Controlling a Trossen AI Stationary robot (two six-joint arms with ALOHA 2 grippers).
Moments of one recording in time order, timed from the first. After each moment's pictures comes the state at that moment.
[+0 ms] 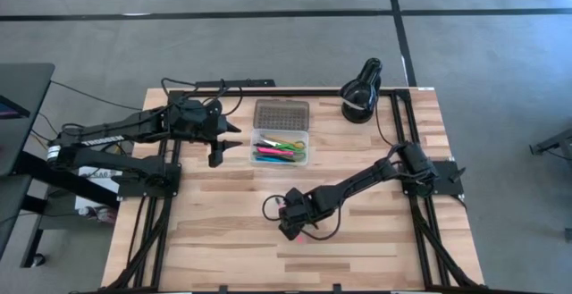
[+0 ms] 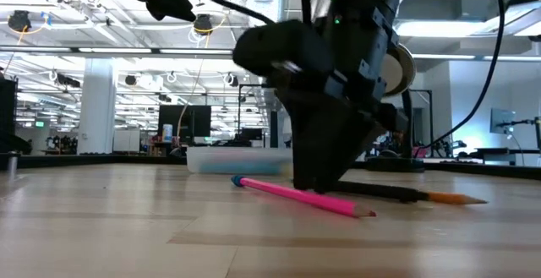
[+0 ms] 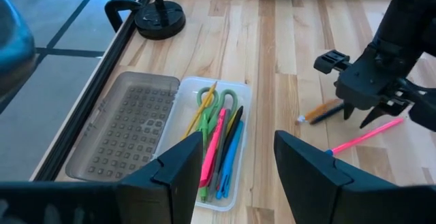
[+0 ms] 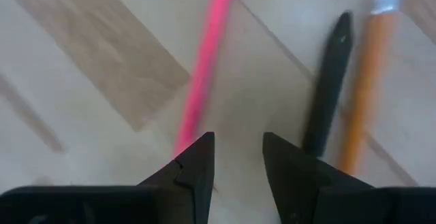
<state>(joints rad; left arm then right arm) 0.20 0.95 0.96 -0.59 0.02 0.09 0.35 2.12 1.48 -0.65 0.07 1.07</state>
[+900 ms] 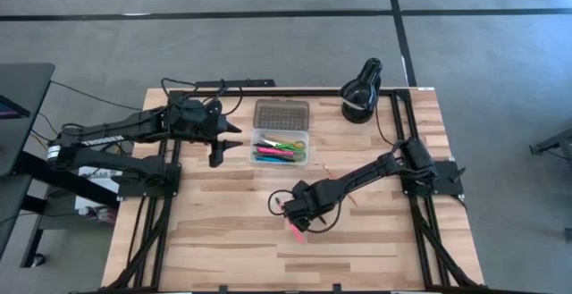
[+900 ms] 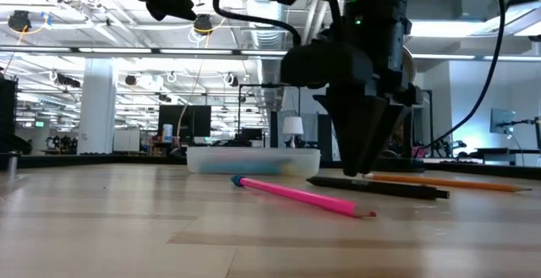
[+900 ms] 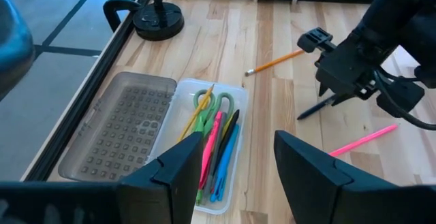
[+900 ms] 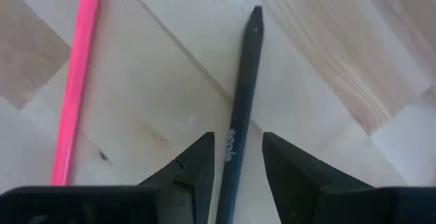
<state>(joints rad) 0.20 0.95 0.96 -0.57 0.03 0.06 0.32 2.08 1.50 -0.93 0.12 1.01</state>
